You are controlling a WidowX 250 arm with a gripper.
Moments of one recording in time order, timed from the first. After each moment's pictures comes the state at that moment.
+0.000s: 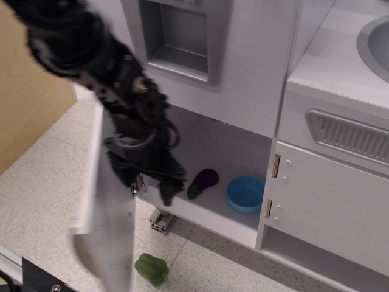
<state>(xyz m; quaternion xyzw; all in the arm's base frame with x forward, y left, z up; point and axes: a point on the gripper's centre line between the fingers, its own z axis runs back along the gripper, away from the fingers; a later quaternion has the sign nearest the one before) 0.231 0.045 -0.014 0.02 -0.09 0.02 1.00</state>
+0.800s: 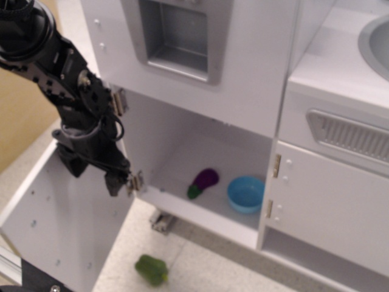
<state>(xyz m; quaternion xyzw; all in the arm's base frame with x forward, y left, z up) 0.219 0.118 -0.024 0.08 -0.07 0.03 0.99</state>
